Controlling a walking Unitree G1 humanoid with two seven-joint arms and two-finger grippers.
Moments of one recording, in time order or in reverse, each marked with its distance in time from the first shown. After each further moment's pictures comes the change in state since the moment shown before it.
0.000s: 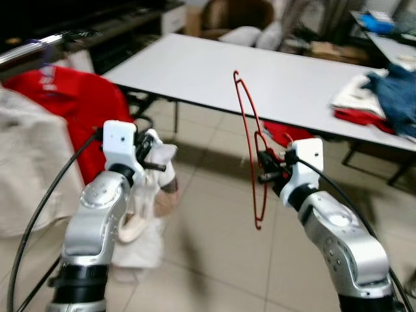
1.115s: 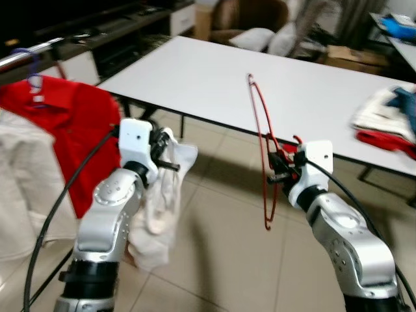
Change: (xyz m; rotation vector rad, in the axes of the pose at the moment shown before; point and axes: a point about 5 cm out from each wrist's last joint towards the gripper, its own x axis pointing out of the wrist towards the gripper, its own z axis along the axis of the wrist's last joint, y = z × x) left arm 0.003 0.001 0.004 0.020 -0.011 -0.017; right arm 0.003 0.004 -0.001 0.011 -0.012 0.003
